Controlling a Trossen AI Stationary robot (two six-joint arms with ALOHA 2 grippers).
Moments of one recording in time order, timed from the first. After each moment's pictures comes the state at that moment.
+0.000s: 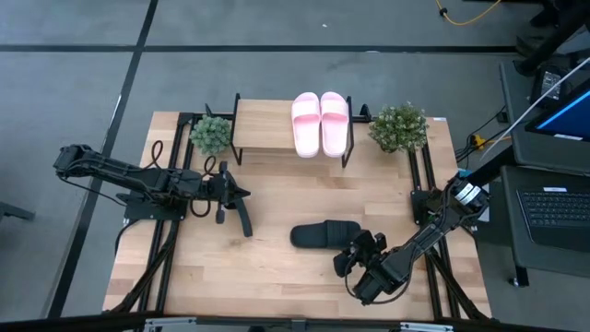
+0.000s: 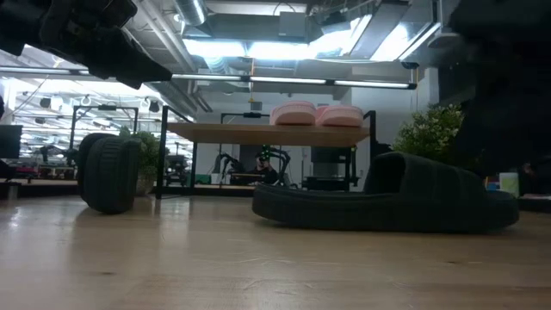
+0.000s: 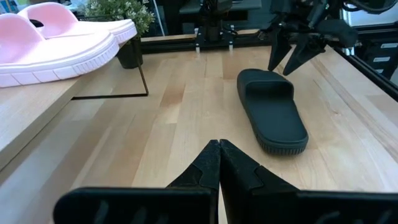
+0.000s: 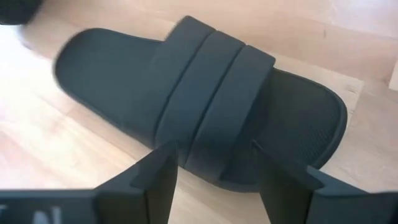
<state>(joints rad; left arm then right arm) -0.15 0.68 0.28 0.10 -0.25 0.01 0.77 1.87 1.14 -0.84 0.74 1.93</state>
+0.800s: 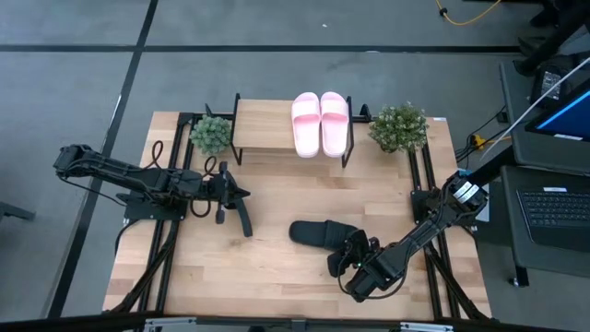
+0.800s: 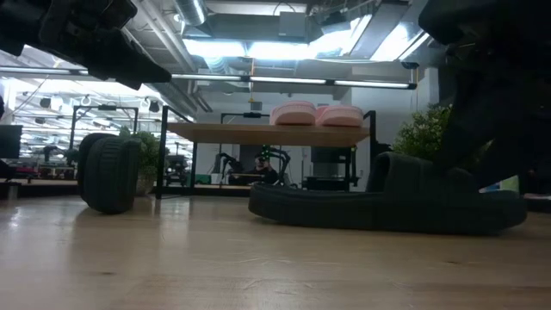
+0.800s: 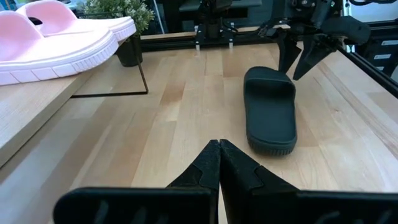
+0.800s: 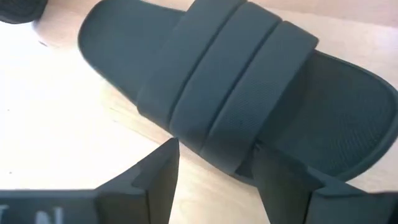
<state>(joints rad) -0.15 0.68 0.28 0.09 -0.25 0.01 0.73 1.87 1.14 -0.70 0.66 1.93</state>
